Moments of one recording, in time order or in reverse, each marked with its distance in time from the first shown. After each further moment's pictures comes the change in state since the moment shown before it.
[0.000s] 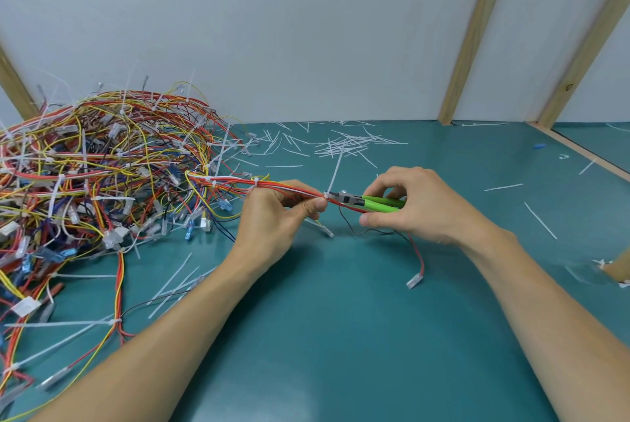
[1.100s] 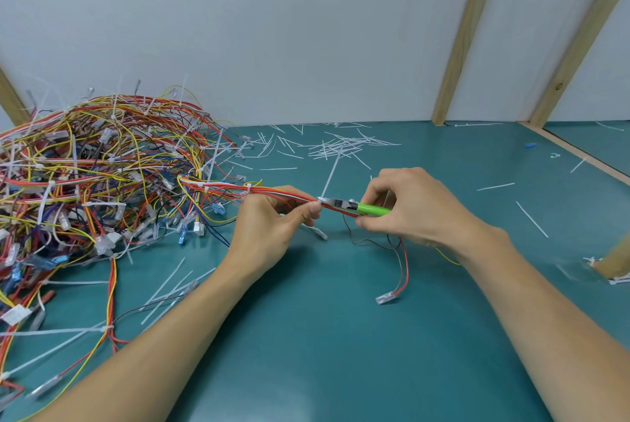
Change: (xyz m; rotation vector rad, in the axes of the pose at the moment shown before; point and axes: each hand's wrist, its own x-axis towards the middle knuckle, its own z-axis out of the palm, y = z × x) left_hand -0.003 -0.002 0.002 -0.040 -0.024 -0.015; right_hand -0.002 -0.005 0.001 -0.259 0.046 -0.003
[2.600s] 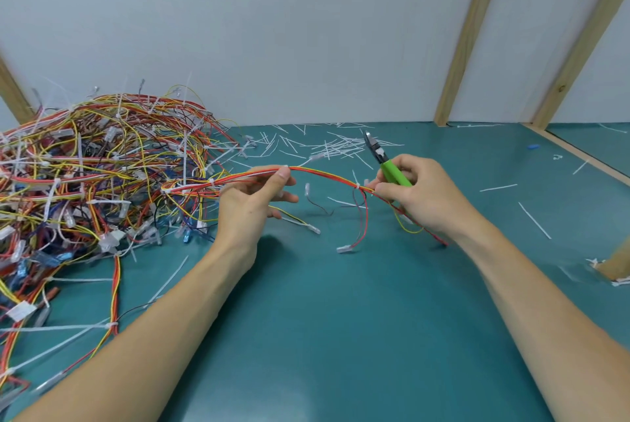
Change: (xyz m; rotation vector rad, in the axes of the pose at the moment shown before) left_hand 0.009 0.009 -0.014 -0.361 0.247 -0.188; right_hand 0.007 0.004 -0.001 0.621 0.102 0.223
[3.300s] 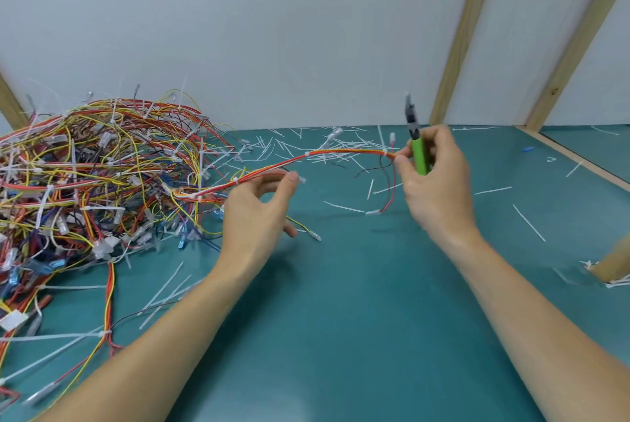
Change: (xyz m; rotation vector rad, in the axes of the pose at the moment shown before) left_hand -0.013 0.011 0.014 0.281 0.041 0.068; right_hand -0.002 -0.004 0.003 -0.060 0.526 -0.248
